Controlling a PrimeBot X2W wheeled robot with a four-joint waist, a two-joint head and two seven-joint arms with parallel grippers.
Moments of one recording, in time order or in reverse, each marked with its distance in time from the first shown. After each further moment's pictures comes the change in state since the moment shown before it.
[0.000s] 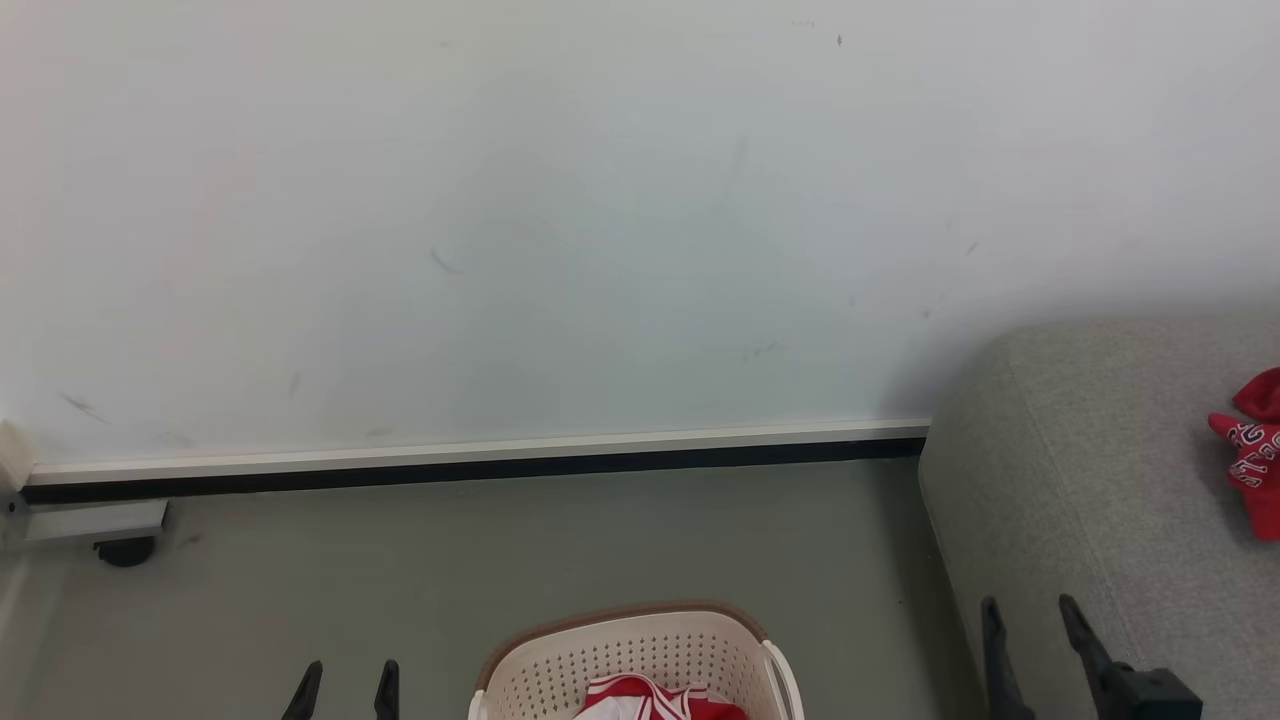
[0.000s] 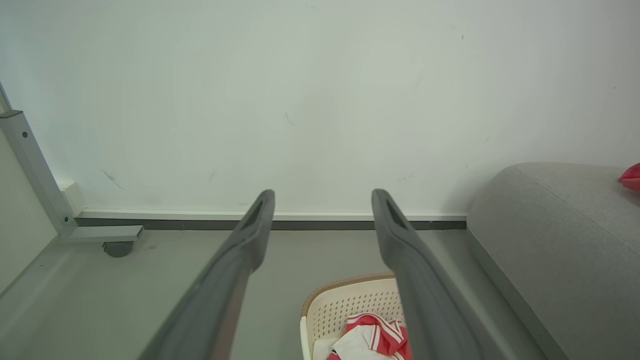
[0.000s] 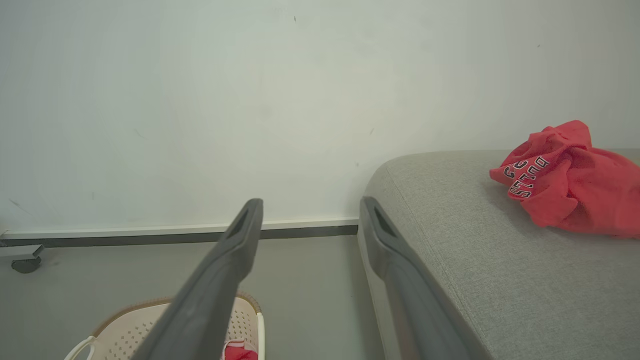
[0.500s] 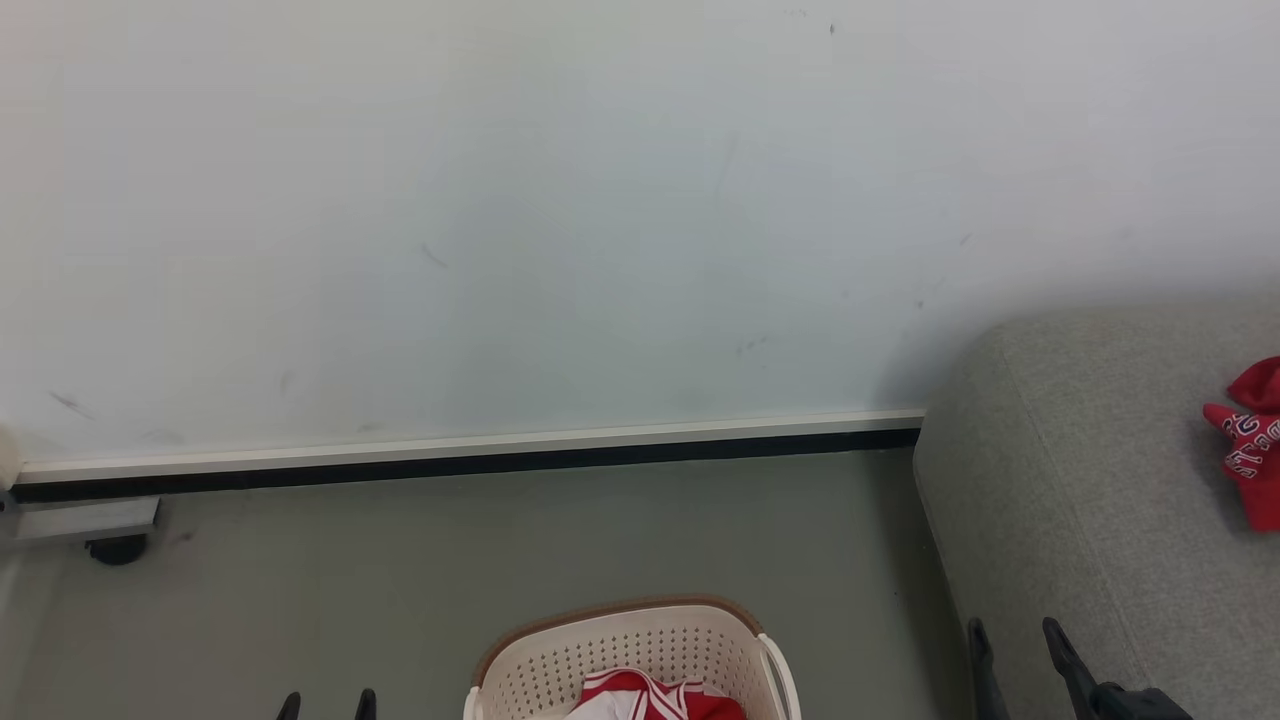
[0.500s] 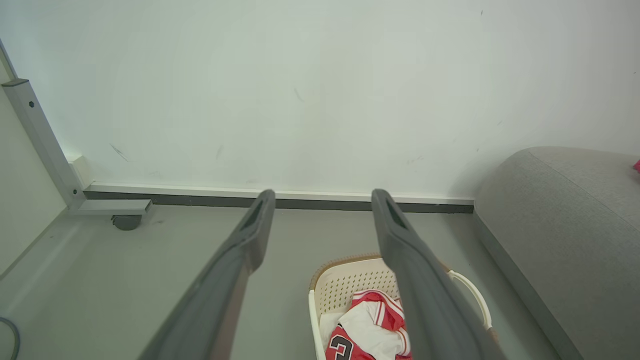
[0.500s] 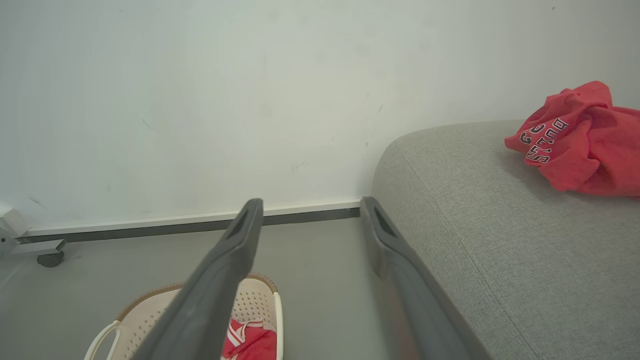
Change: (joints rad) left arm 0.017 -0.006 0.062 0.051 0.011 -0.043 0.000; right arm 0.035 0.001 0.040 0.015 0.069 0.000 -0.006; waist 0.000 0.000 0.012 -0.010
